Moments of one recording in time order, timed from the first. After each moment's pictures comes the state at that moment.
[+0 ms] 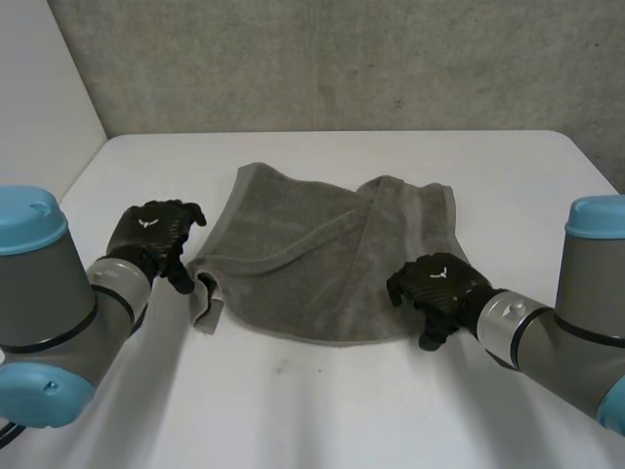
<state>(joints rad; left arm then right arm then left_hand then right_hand) 4.34 -1.87 -1.70 3.32 -1.61 3.25 1.91 -1.17 1.66 0.06 1.20 2.67 0.42 0.42 0.42 0.42 0.24 0.54 0.63 0.61 0.60 0.43</state>
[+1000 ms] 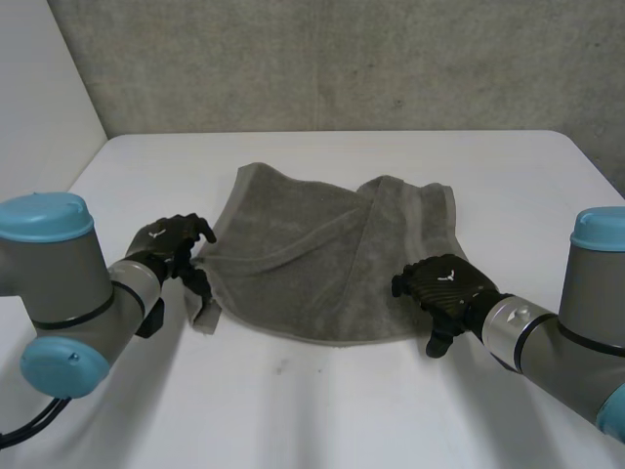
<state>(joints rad) 4.40 -2.06 -1.60 3.33 -1.53 3.06 1.89 -1.17 1.71 -0.01 1.20 2.67 0.52 0.52 0.52 0.52 0.35 0.37 0.42 0.41 0.40 0.22</state>
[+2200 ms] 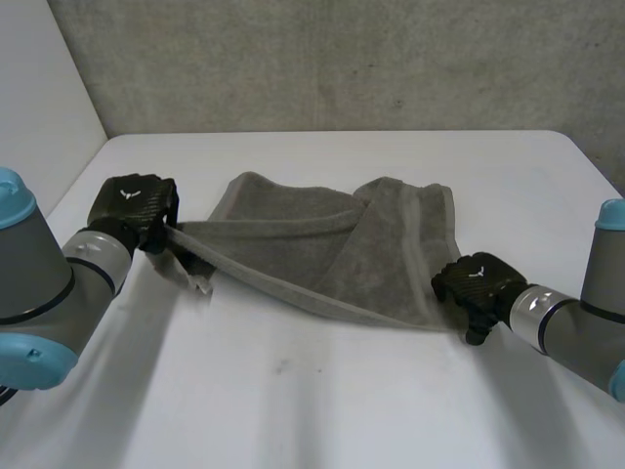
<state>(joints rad) 4.44 -1.89 -1.66 3.40 -1.51 3.38 1.76 -1.06 1.63 0.03 1.20 2.46 1.17 1.21 1.21 1.22 1.03 0.49 0.57 0.58 0.58 0.38</state>
